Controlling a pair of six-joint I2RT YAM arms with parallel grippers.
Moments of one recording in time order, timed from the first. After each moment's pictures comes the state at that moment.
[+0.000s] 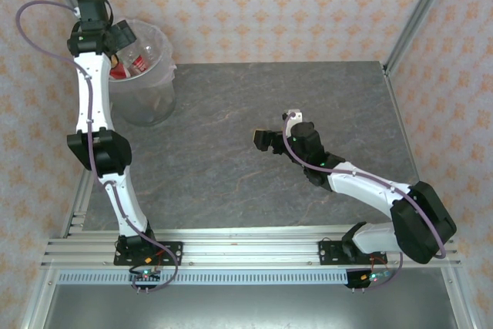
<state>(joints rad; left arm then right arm) 0.24 2.08 2.45 -0.99 -0.12 -0.38 0.65 1.30 0.68 0.22 0.04 0.48</state>
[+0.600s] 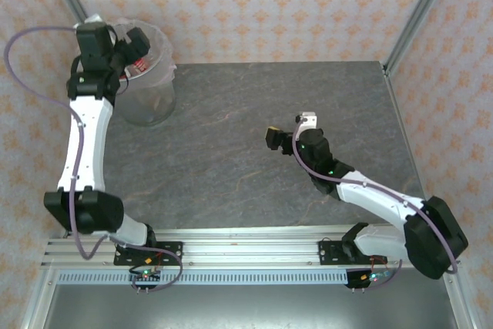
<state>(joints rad) 0.13 1.46 1.66 -0.58 -0.06 -0.47 0.64 1.16 0.59 0.22 0.26 0.44</state>
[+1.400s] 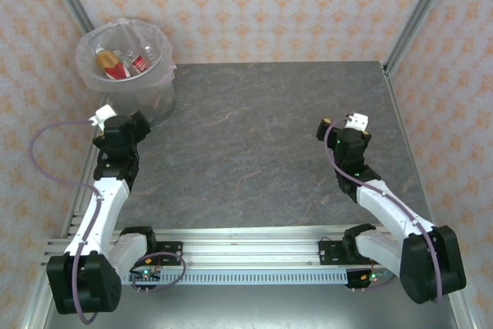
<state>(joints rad) 0.12 0.95 0.64 -0.16 -0.40 -0.41 0.25 1.03 0.47 0.19 0.43 0.31</state>
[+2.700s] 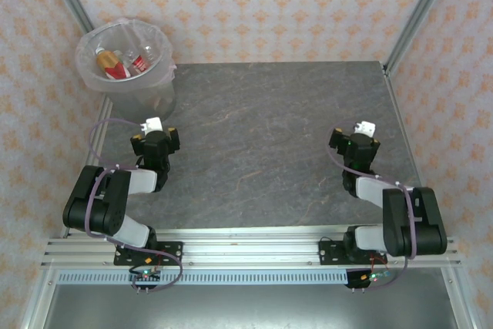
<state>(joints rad) -0.08 1.50 0.40 0.65 -0.48 -0.12 0.00 1.34 0.34 0.59 0.27 0.18</state>
